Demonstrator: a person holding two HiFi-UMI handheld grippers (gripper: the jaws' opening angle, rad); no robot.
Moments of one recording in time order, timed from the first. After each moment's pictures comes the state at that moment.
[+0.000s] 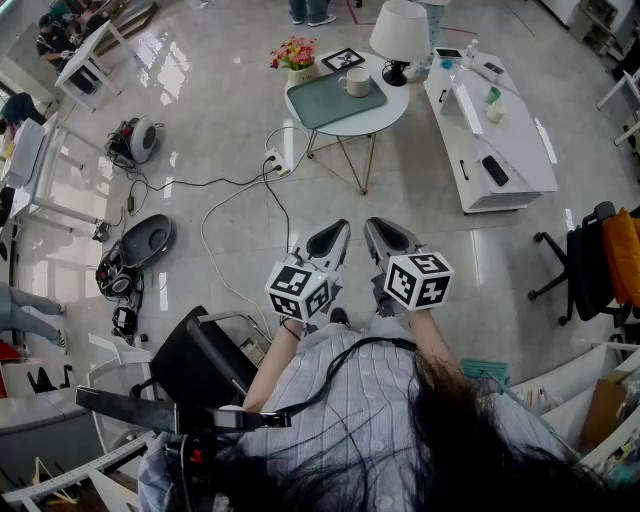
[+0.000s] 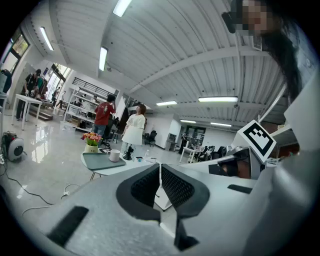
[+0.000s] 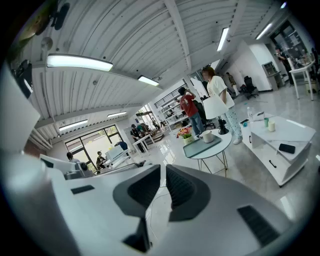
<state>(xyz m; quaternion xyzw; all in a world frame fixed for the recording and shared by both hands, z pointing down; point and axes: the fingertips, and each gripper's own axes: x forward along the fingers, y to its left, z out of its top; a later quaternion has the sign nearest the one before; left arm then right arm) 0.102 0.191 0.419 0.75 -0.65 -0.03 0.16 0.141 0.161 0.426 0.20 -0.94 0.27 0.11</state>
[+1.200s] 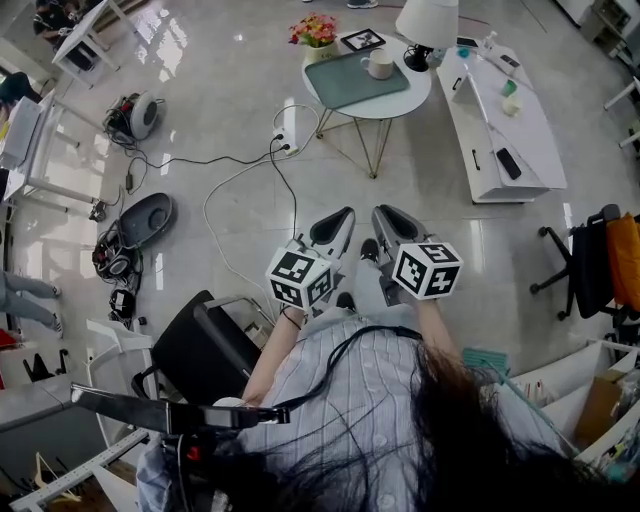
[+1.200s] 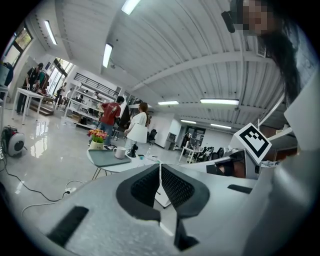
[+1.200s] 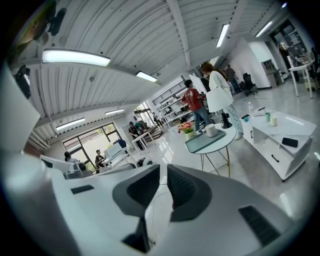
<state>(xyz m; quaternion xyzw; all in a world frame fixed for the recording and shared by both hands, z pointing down) 0.048 0.215 0.439 0.75 -0.64 -0.04 0.18 0.091 0.178 0.449 0.20 -0.93 0.28 0.12</state>
